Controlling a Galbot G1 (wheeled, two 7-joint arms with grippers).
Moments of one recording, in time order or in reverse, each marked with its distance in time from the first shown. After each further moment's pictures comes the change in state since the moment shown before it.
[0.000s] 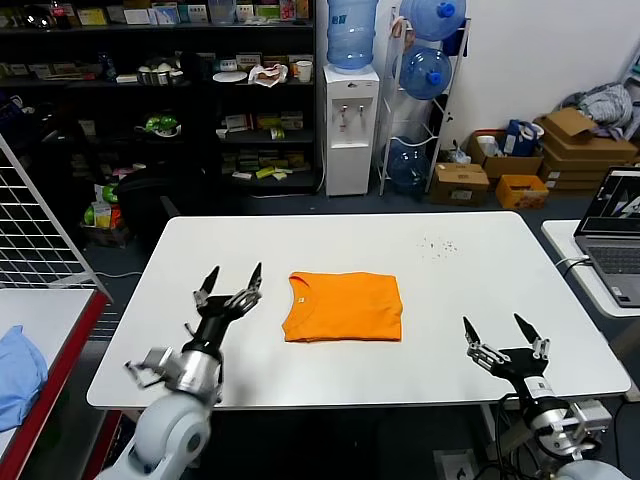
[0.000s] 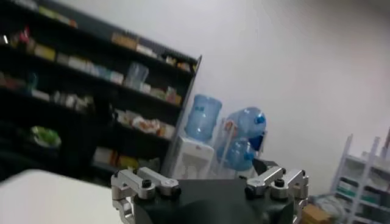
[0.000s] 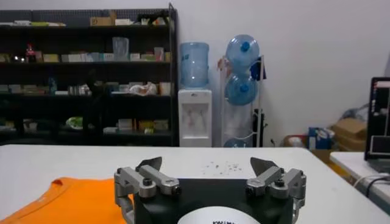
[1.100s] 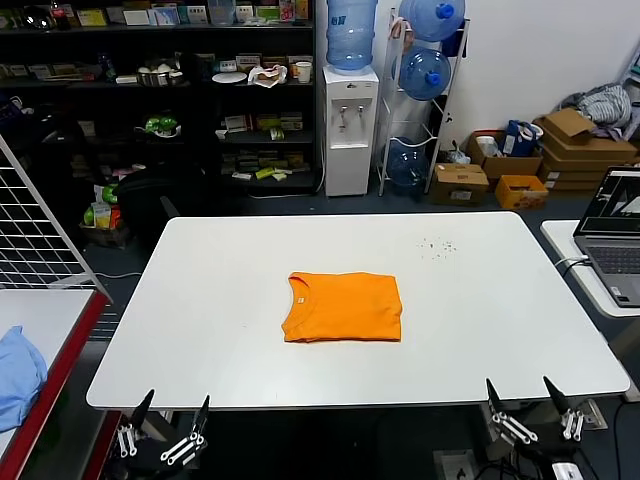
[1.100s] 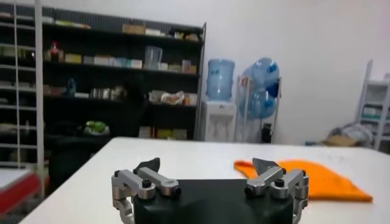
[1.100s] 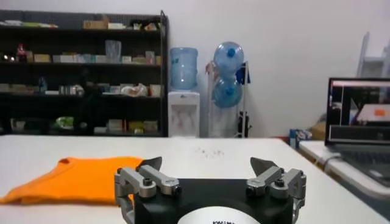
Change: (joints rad) left arm 0.768 -0.086 -0.324 -0.169 0.282 -0.224 0.181; right arm -0.326 0.174 0.055 0.025 -0.068 0.282 -0.090
